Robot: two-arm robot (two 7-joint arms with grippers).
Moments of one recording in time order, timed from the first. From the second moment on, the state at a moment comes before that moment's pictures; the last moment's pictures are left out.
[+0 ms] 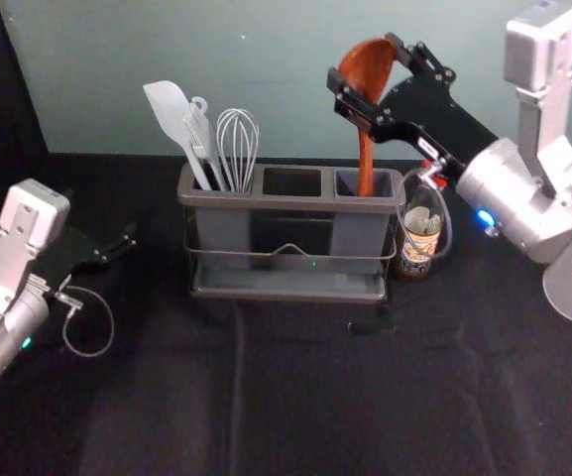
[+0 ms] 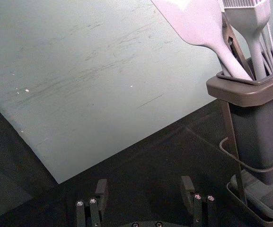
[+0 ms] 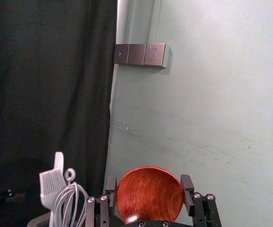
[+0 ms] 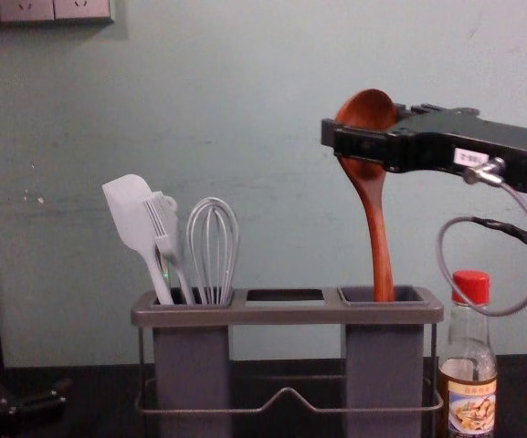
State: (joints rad) left arm -0.20 0.60 0.45 -1.41 -0.25 -0.12 0.03; right arm 0.36 0.30 -0.32 -1.60 0.25 0.00 0.34
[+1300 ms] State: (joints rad) left arm -0.20 0.60 0.45 -1.41 -0.25 -0.12 0.03; right arm 0.28 0.36 -0.31 -1.65 0.29 0.09 0.34
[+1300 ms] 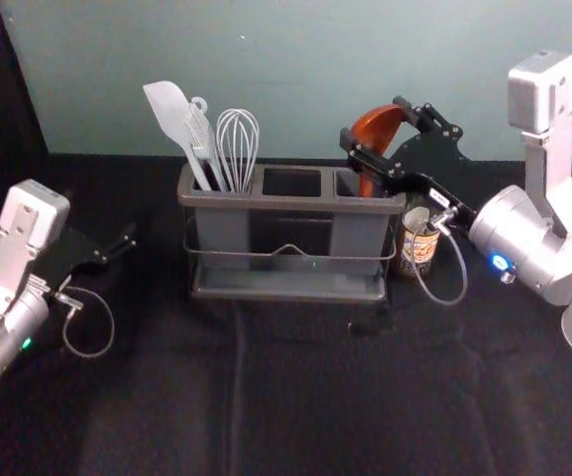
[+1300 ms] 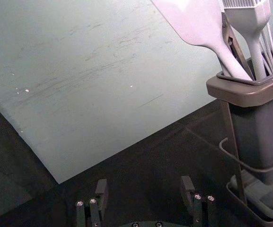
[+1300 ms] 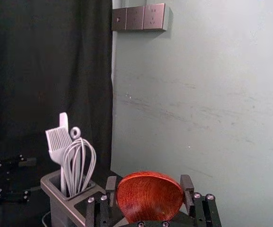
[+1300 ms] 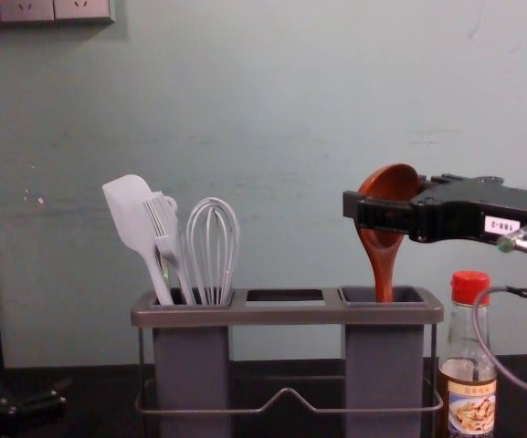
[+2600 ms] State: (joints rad) left arm -0.20 0.60 0.45 -1.41 -0.25 -0.12 0.03; right arm 0.27 0.35 -0.33 -1.63 0.29 0.12 0.33
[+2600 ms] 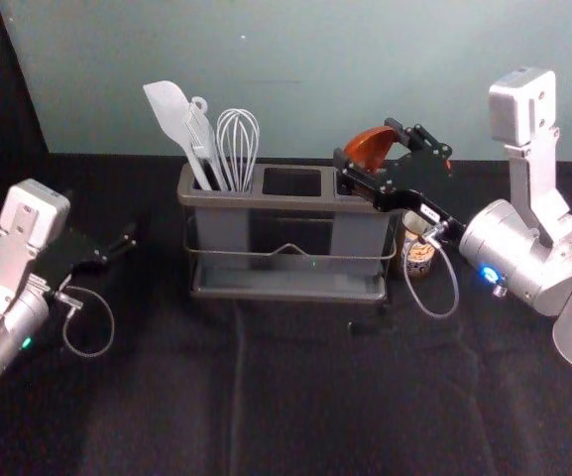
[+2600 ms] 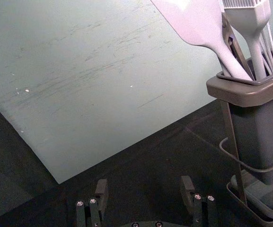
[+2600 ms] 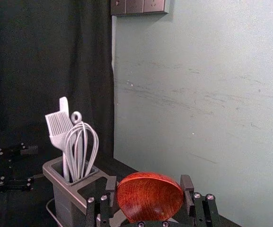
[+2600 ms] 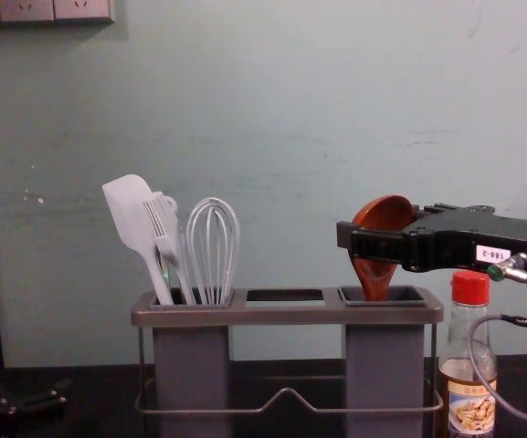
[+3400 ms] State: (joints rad) left arm -0.20 0.60 0.45 -1.41 -0.25 -0.12 0.03; right arm 0.27 0.35 -0.33 -1.63 0.29 0.12 0.33
